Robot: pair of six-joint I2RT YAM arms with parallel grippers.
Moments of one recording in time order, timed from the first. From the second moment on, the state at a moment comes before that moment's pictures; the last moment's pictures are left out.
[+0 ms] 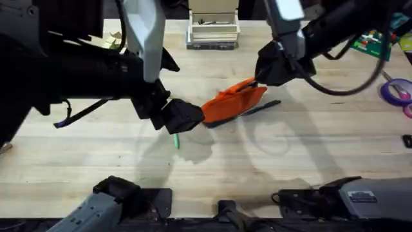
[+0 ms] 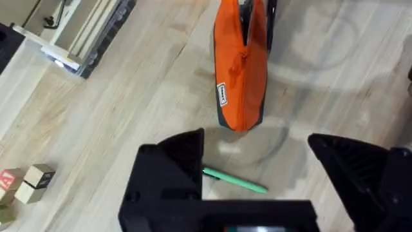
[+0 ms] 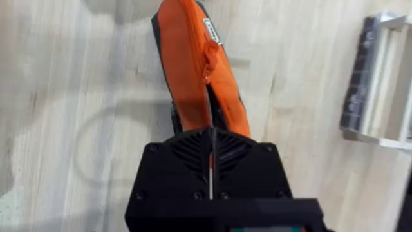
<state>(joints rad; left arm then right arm) -0.32 0.96 1.12 -1.04 0.42 0.60 0.29 1.54 1.46 -1.22 -0.45 -1.45</state>
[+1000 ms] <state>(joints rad) -0.32 0.96 1.12 -1.04 0.42 0.60 0.29 1.76 1.46 -1.13 -0.47 -1.45</state>
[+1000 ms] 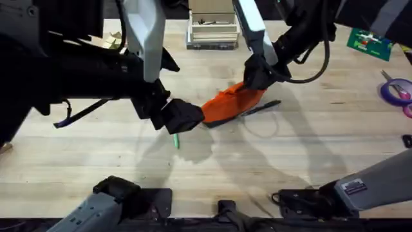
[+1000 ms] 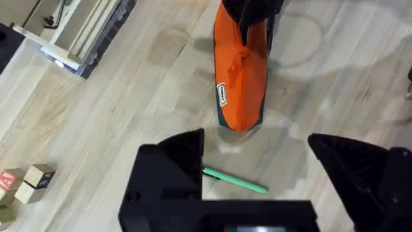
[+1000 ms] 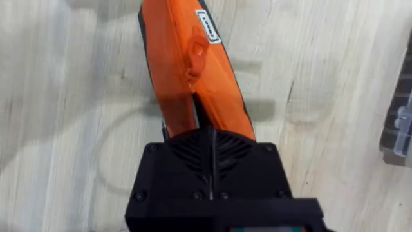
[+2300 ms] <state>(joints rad) -0.32 0.96 1.12 -1.04 0.42 0.60 0.32 1.91 1.46 -1.10 -0.47 -1.46</state>
